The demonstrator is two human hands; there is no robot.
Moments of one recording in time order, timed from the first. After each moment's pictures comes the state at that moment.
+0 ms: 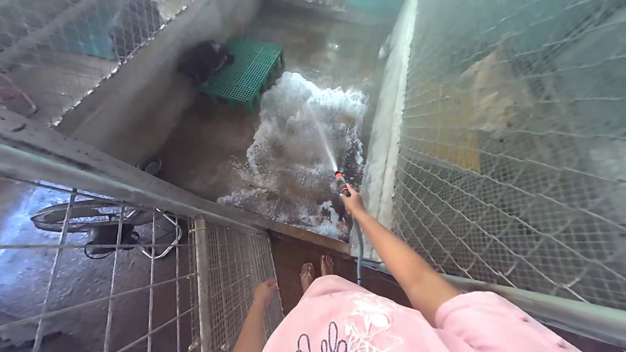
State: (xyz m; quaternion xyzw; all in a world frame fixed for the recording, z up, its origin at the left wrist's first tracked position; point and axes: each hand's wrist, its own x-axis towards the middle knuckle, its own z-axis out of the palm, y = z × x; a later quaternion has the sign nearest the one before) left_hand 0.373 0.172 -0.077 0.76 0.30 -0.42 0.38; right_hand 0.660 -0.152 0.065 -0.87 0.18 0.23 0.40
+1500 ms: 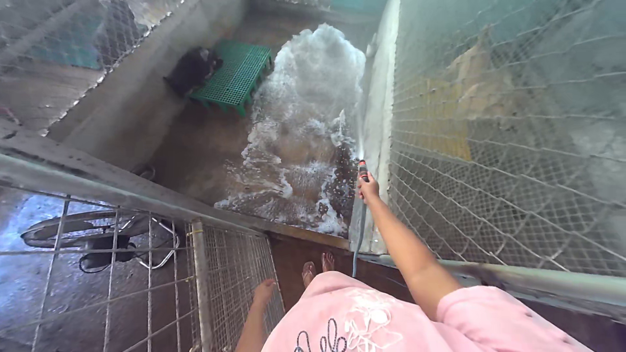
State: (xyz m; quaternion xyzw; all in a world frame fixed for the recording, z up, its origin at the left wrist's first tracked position) left_hand 0.374 0.180 -0.071 0.77 0.30 -0.41 0.39; right_hand 0.672 -0.195 0.089 -0.75 0.36 0.11 0.55
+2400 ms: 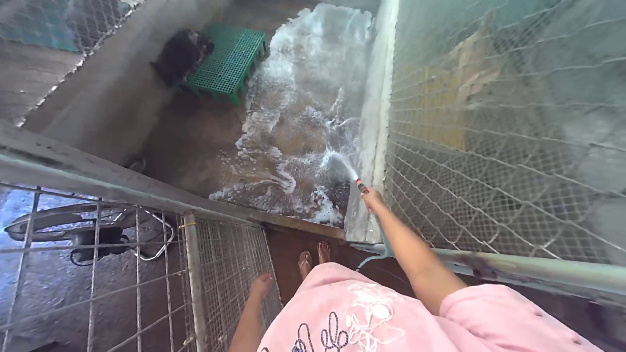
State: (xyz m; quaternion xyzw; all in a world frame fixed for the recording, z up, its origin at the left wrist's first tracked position) left_hand 0.358 0.184 -0.078 0.76 0.31 -0.42 0.38; right_hand 0.627 -0.238 0.052 -0.87 0.27 0.29 0.30
